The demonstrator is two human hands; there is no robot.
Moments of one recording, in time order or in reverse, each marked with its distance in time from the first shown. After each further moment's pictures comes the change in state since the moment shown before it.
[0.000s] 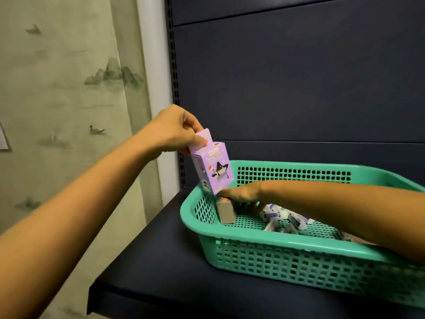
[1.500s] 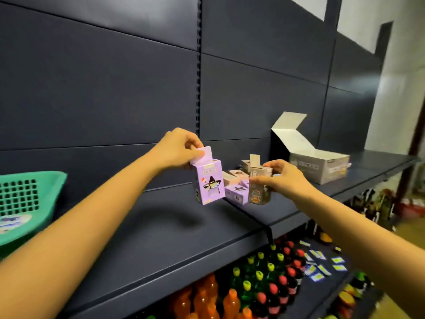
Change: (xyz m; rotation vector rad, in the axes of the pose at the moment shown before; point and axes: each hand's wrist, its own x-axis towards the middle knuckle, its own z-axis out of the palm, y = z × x) left_hand -0.058 0.406 0.384 -0.300 -0.439 0.623; right_hand -0.436 0.498 -0.097 0.535 1.244 0.249
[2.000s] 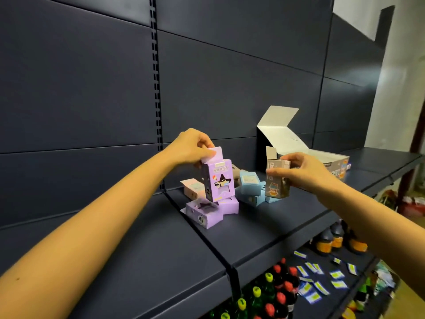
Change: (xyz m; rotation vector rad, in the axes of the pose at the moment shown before) left_hand 0.144 0.017 0.121 -0.042 -0.099 -0.016; right_hand 0.113 0.083 -0.091 -0.078 0.030 0.021
